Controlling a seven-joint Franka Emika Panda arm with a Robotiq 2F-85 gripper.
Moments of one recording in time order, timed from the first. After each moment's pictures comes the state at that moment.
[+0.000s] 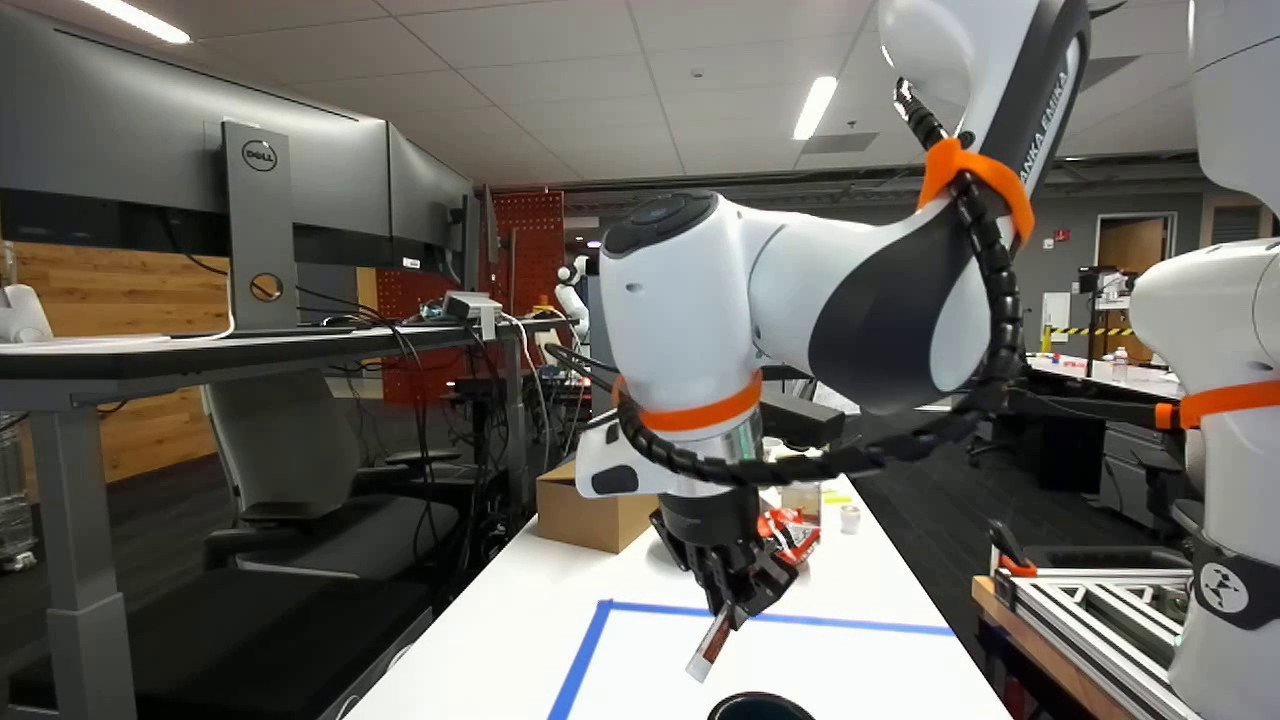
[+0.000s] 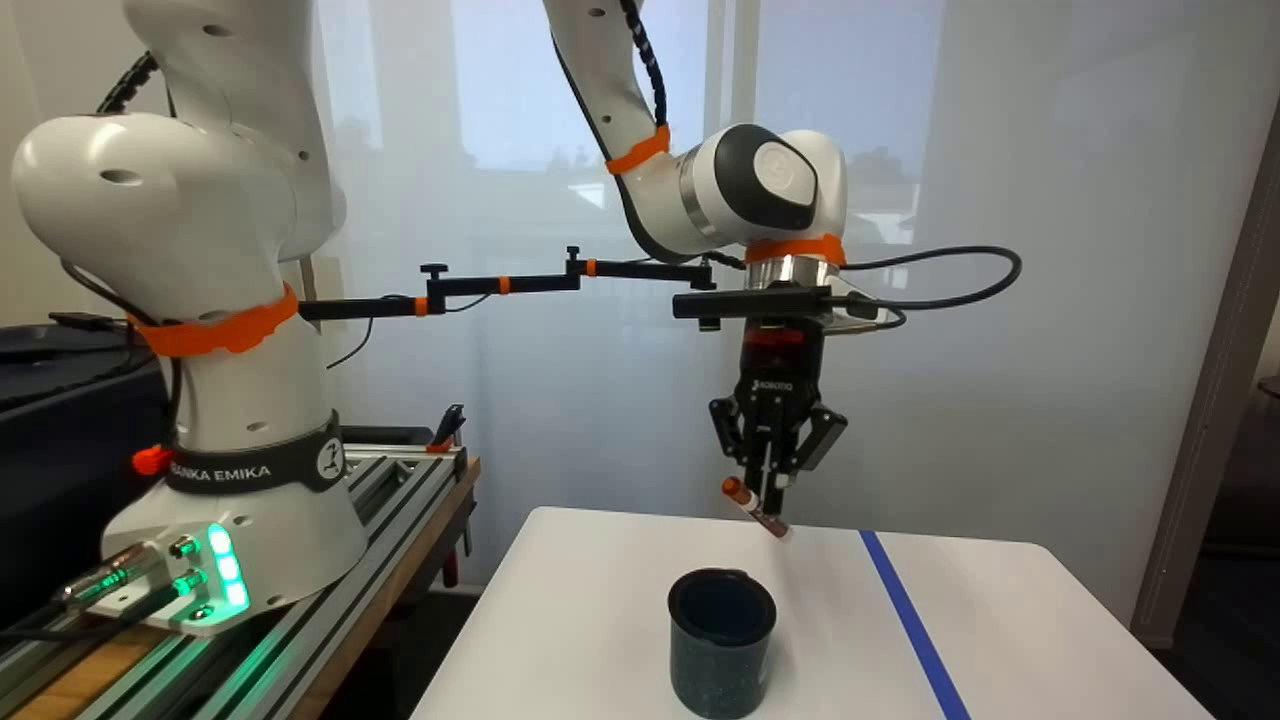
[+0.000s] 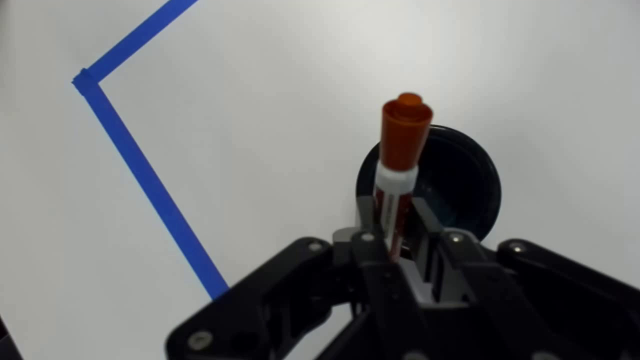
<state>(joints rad) 0.09 0.16 0.06 -2.37 -0.55 2.26 -0.26</state>
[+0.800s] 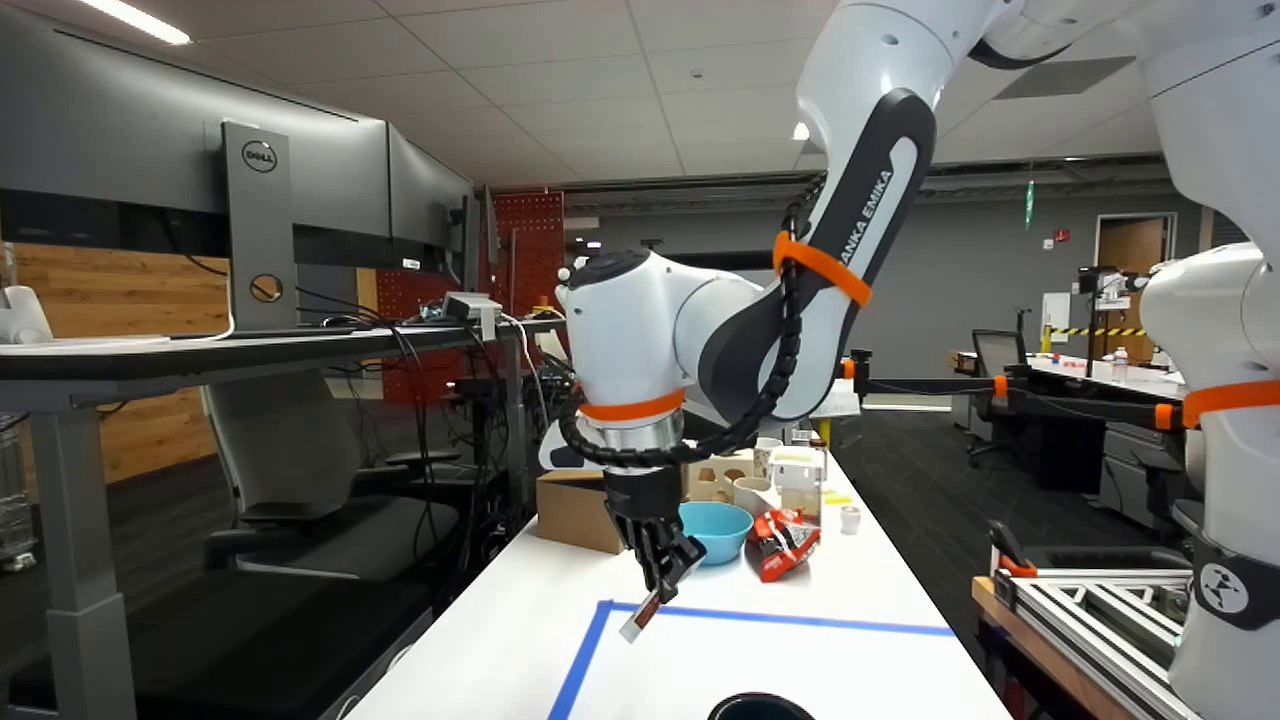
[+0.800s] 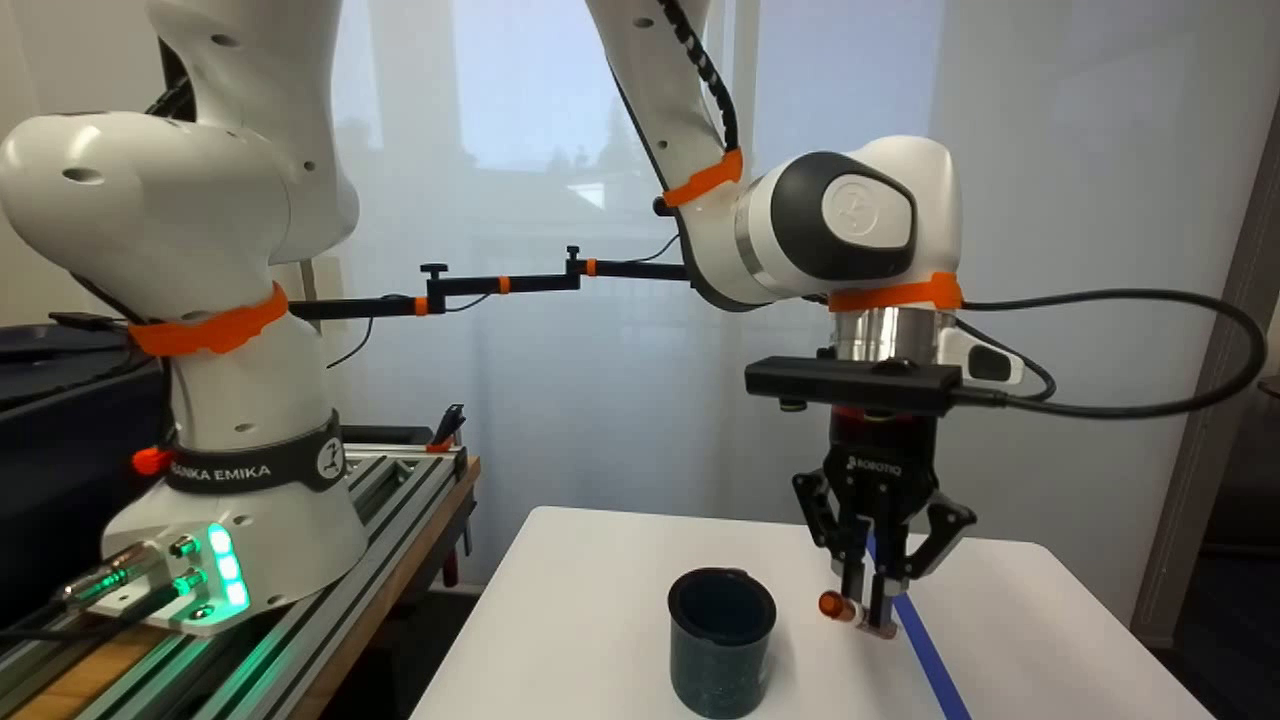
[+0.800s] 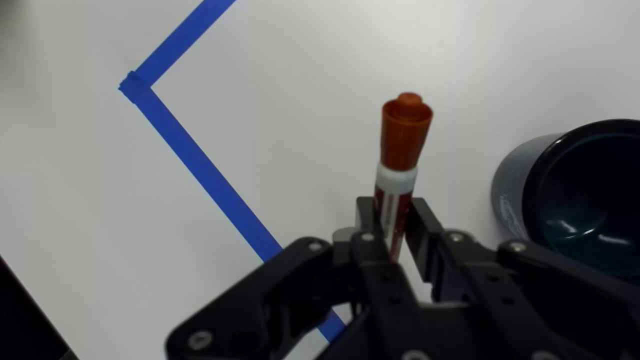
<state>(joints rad) -0.06 0.32 -0.03 -2.25 -0.54 2.45 -0.39</state>
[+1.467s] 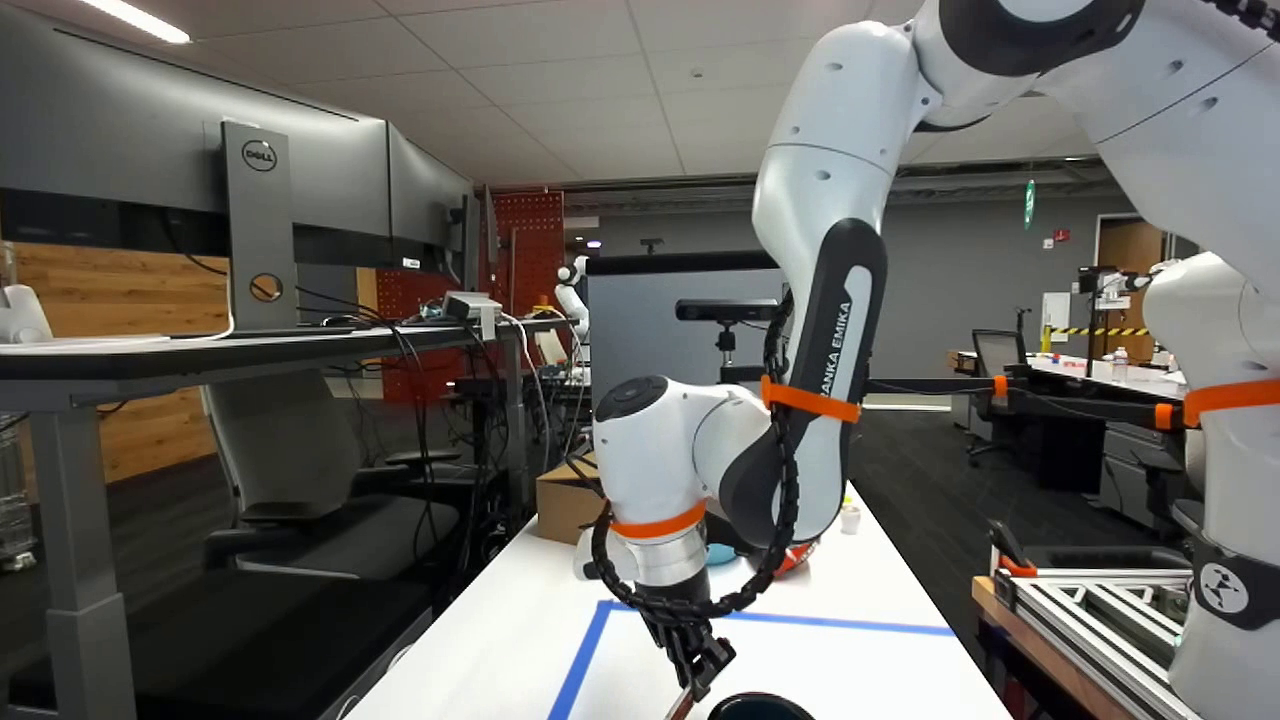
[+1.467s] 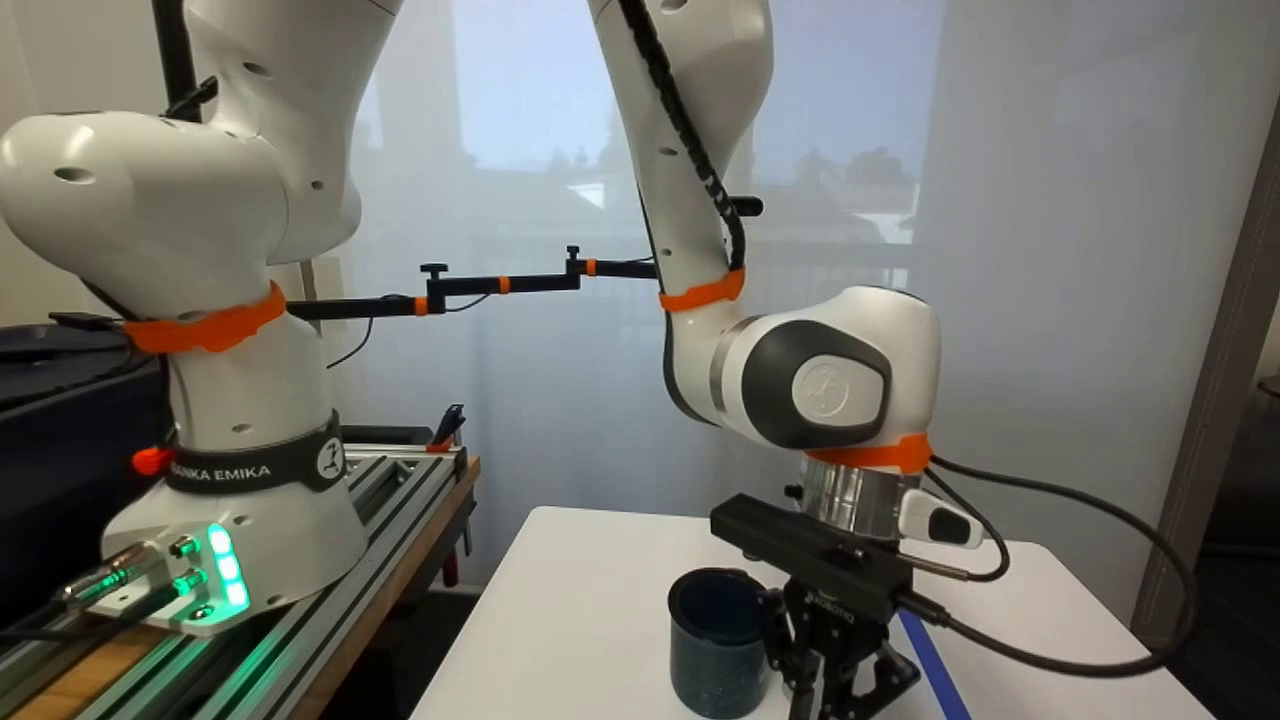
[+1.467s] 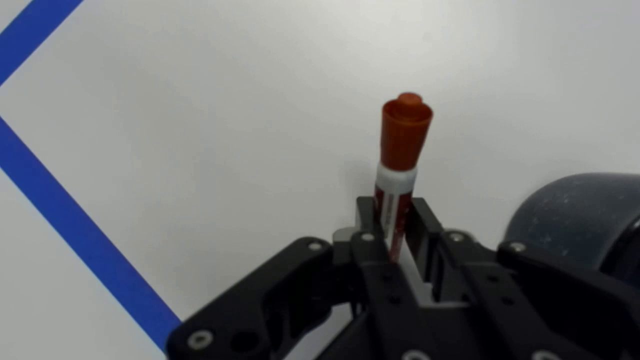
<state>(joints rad) -0.09 0.56 -0.07 -2.24 -0.54 2.64 -0.39</state>
